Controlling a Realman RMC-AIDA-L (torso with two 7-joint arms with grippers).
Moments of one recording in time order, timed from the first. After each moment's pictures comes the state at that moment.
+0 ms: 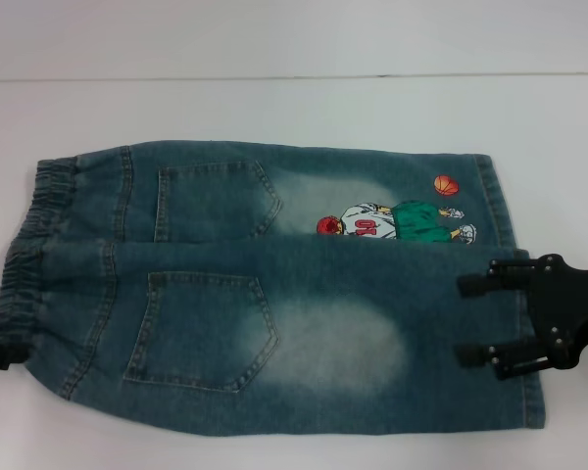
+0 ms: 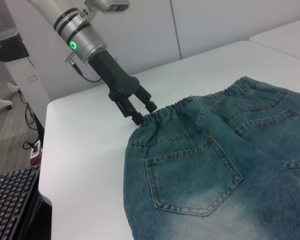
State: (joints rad) left arm -0.40 -2.05 0.55 1.05 2.59 1.55 -1.82; right arm 0.46 2.09 -0.68 -0.94 -2.21 -1.85 1.45
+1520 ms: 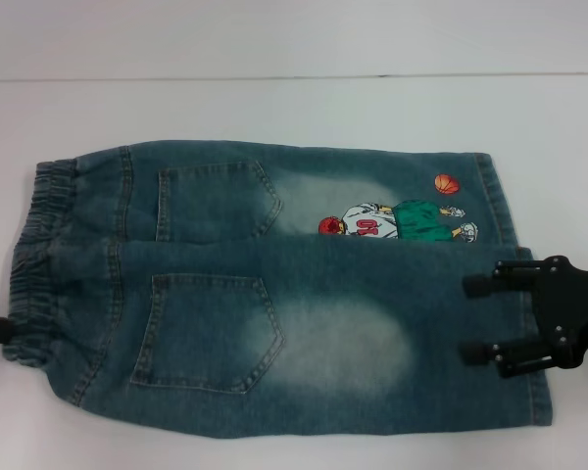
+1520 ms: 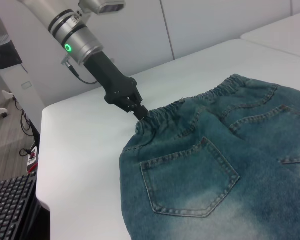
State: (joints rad) left arm -0.41 -2.06 0.59 1.09 2.59 1.57 -1.82; right arm 0.45 2.09 -0.67 -0.95 -2.21 -1.85 1.48
